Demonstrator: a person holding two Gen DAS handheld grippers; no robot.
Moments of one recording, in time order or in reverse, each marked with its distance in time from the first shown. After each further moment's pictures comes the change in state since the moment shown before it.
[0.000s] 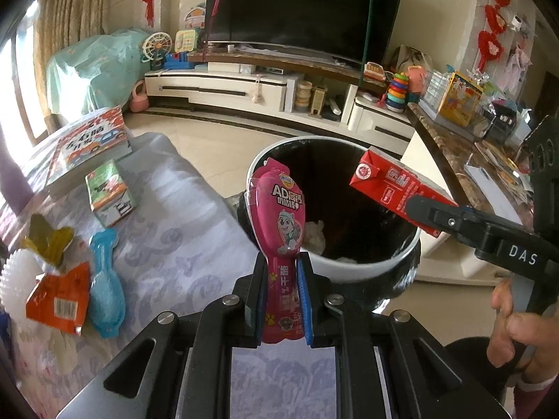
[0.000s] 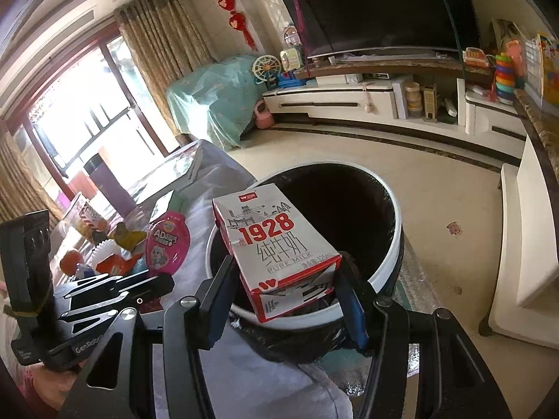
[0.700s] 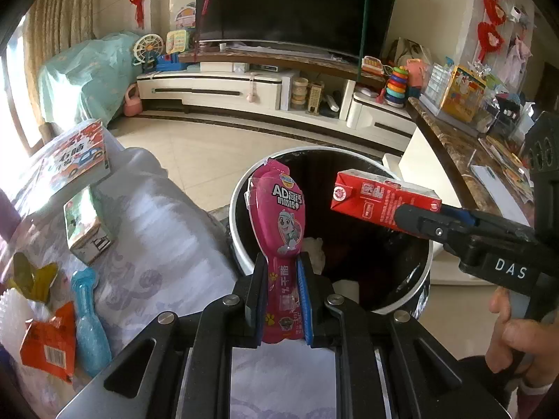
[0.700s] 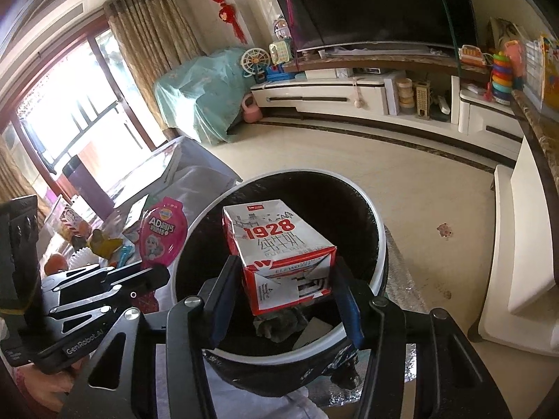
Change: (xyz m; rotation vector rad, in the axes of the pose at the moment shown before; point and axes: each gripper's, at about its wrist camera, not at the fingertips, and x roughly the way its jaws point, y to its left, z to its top) left arm 0.038 -0.009 0.030 0.030 0.020 0.004; right arm 0.025 -0.018 0.021 -0.009 0.033 -0.050
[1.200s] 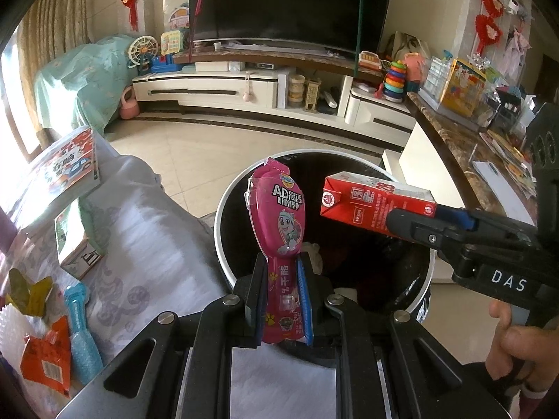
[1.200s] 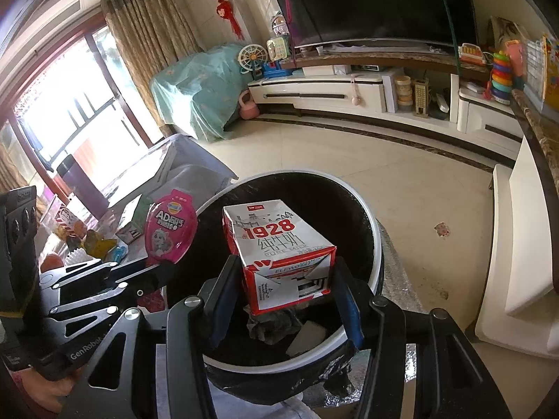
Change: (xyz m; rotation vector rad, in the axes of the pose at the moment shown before) left arm 0.014 -0.011 0.009 0.021 0.014 0.007; right arm 0.005 -0.004 0.006 -0.005 0.016 -0.013
